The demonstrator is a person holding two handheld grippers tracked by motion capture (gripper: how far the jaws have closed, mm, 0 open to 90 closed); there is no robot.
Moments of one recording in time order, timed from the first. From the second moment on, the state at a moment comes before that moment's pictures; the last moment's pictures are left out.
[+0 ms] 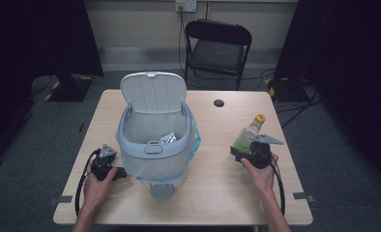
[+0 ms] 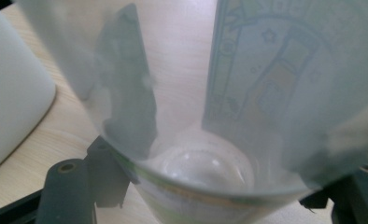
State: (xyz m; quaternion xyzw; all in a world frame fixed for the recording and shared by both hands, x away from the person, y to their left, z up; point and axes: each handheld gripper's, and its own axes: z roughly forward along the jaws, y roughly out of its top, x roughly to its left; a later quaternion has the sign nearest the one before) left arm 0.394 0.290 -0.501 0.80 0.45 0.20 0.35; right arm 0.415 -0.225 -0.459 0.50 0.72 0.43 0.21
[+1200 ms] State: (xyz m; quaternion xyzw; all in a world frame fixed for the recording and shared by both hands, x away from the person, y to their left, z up) left arm 0.394 0.289 -0.501 0.80 0.45 0.20 0.35; right arm 0.391 -0.214 -0.409 0.45 0.71 0.50 0.20
